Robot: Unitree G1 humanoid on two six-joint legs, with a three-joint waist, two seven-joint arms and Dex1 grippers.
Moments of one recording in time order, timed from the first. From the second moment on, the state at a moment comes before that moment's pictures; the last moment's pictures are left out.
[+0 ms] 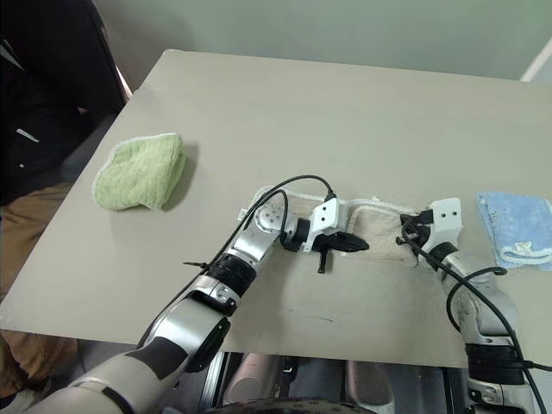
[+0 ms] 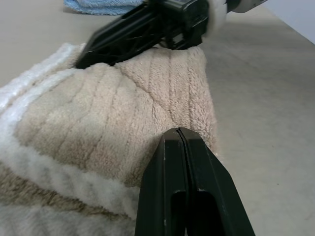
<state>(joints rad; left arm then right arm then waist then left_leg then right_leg) -0.75 0.06 -0.34 0.72 -0.01 -0.07 -1.21 -0.10 -0.45 -0.13 -0.15 0.41 0.52 0.33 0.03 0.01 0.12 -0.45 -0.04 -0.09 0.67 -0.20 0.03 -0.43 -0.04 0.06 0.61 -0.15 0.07</state>
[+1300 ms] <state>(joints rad) -0.58 0.41 0.10 0.09 -0.49 0.83 -0.96 -0.15 -0.65 -0.10 -0.43 0.51 0.64 0.64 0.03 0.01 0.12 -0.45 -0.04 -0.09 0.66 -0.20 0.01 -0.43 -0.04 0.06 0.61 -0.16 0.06</state>
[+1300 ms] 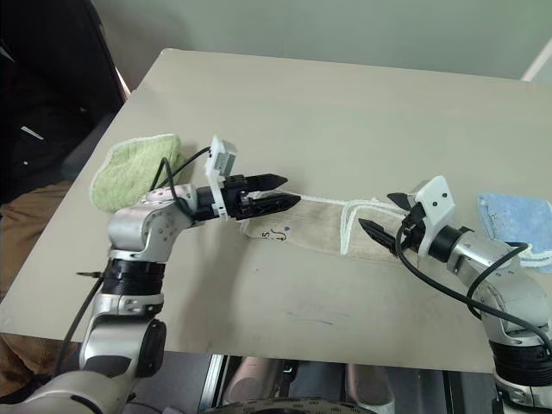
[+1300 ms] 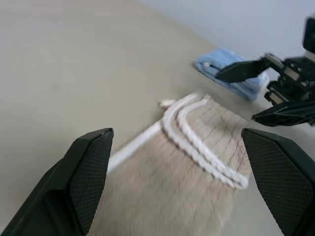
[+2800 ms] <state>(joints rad) -0.58 0.40 0.57 0.22 -1.13 1.61 -0.08 -0.21 -0.60 -0.02 -0.35 0.46 0.67 0.62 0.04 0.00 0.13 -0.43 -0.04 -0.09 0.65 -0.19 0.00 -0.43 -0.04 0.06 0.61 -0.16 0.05</state>
